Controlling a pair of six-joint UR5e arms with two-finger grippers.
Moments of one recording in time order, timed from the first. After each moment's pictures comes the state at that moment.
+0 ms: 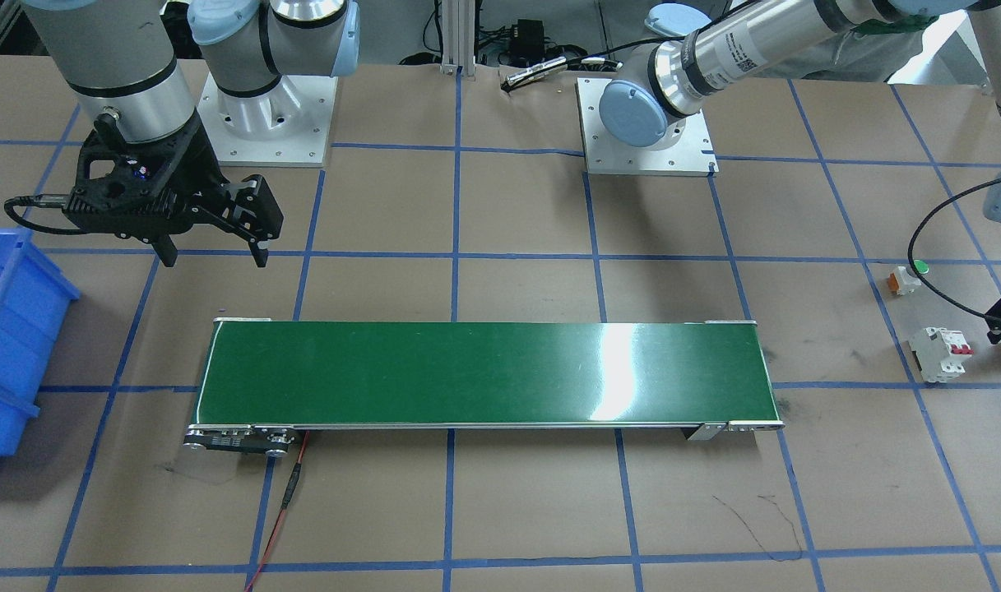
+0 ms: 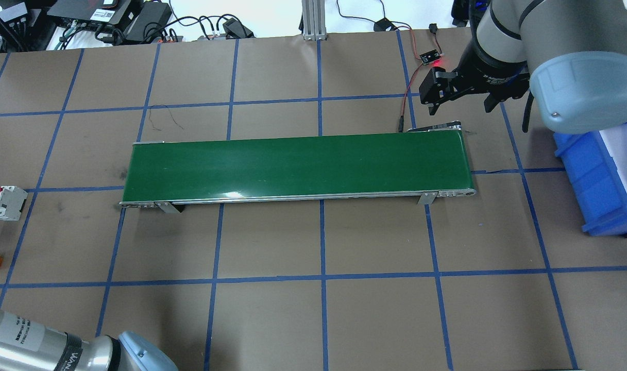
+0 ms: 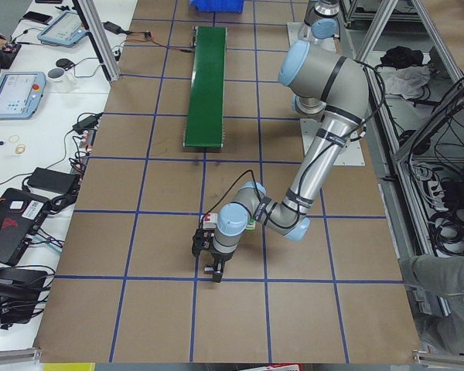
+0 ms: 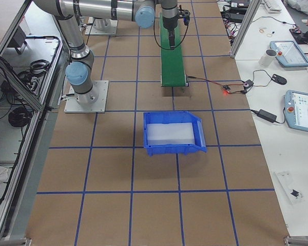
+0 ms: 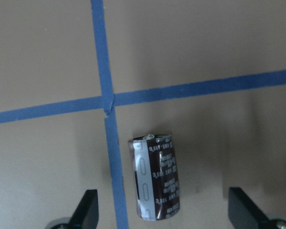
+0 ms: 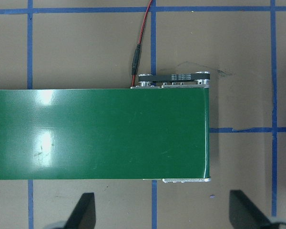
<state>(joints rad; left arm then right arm) -0.53 -2.21 -1.63 -0.61 1.53 1.16 1.57 -1.57 1.69 -1.84 -1.57 0.00</state>
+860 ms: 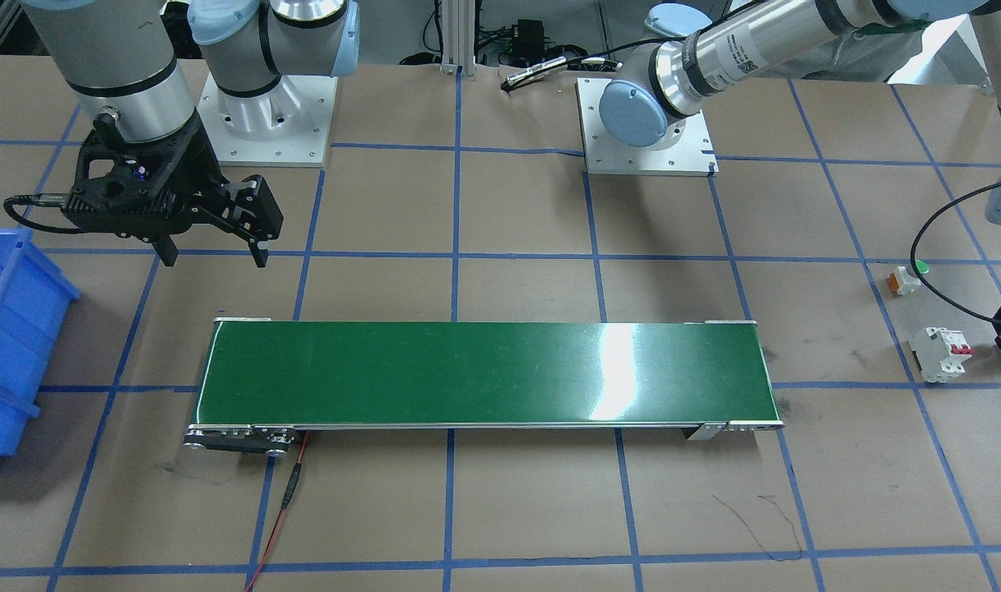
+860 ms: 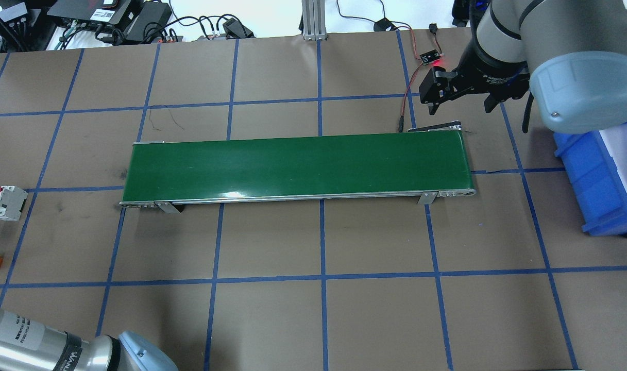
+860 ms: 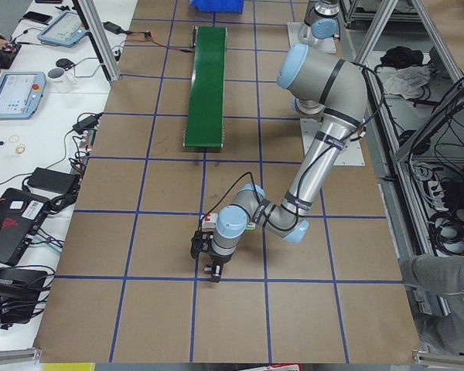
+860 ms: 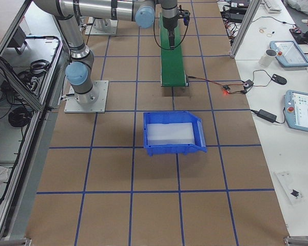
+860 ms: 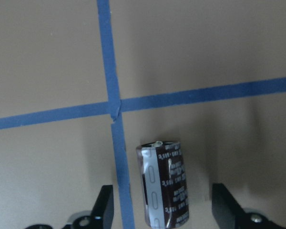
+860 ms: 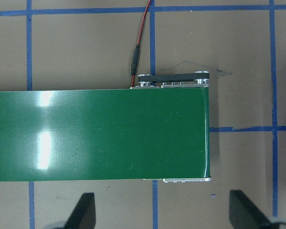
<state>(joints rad) -0.53 -2.23 -1.61 -0.61 1.53 1.16 1.57 -1.57 1.69 -1.84 -1.57 0.01</state>
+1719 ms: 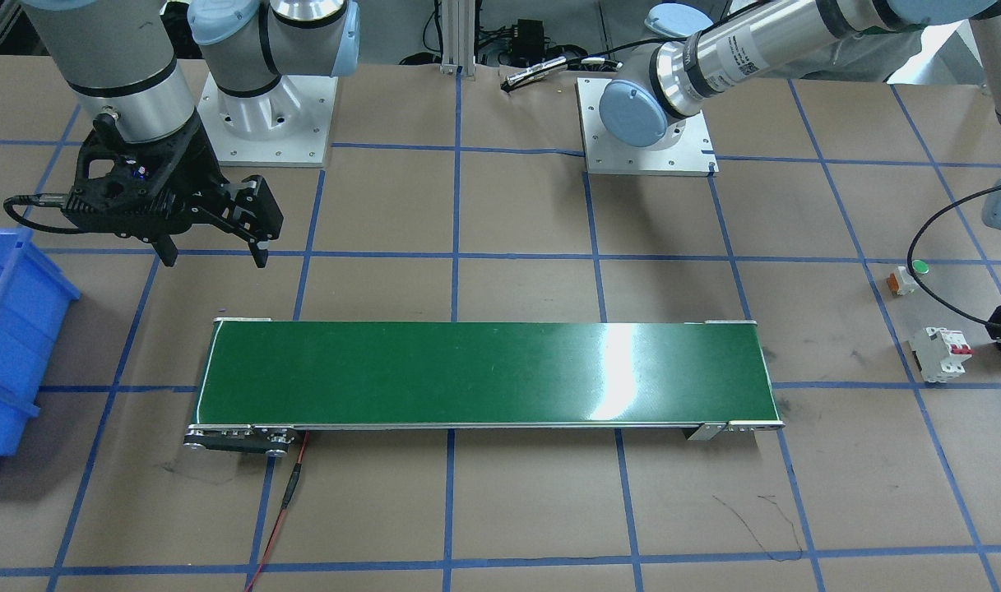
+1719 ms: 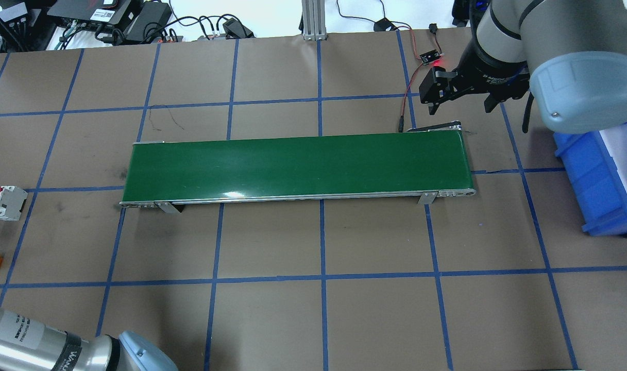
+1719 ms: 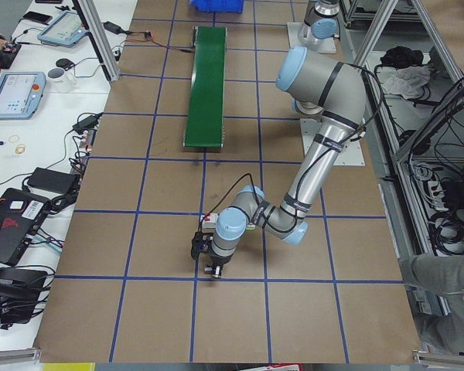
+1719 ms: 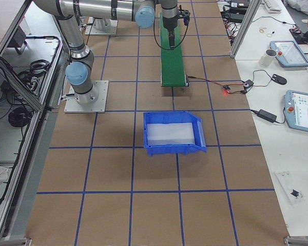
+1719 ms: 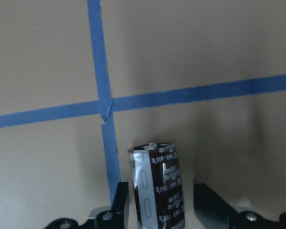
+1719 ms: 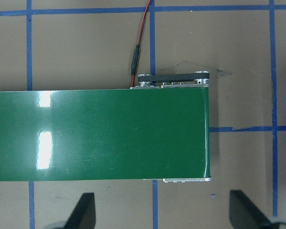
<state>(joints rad) -0.53 -2.24 -1.61 -0.61 1.53 1.16 1.57 -1.57 1.69 -1.84 -1.57 0.01</state>
